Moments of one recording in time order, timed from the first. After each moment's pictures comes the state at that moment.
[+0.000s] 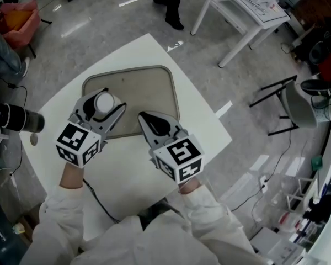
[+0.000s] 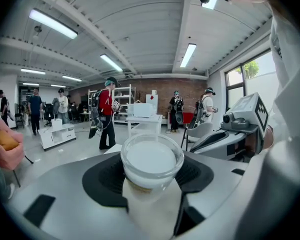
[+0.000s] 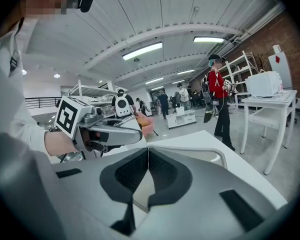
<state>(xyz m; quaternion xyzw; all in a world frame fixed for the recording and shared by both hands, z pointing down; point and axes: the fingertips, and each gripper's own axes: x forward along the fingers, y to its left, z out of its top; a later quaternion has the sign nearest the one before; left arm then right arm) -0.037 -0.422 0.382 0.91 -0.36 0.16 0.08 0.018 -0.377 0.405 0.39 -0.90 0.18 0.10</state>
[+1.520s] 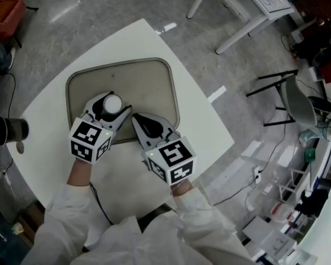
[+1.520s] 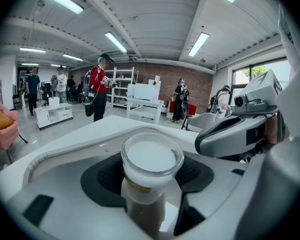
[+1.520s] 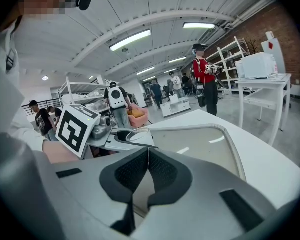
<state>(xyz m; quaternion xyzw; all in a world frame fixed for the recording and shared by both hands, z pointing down) 0.000 -0.463 0.508 0.90 -0.35 0.21 0.16 0.025 -0.413 0.484 0.40 -0.87 0.24 0.14</state>
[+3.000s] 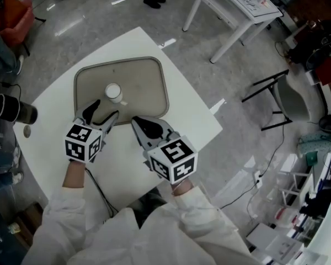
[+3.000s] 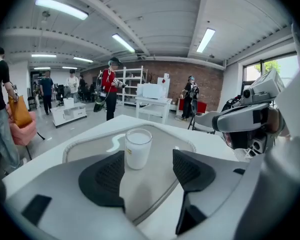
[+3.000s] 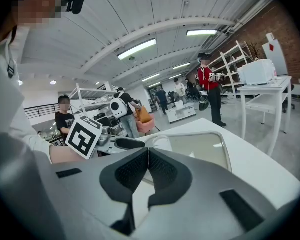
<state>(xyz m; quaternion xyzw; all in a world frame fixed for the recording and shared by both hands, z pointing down) -0.038 -0.381 0.472 0.87 -0.41 0.23 0.17 0.036 -0.328 0.422 0.38 -0.89 0.23 0.10</state>
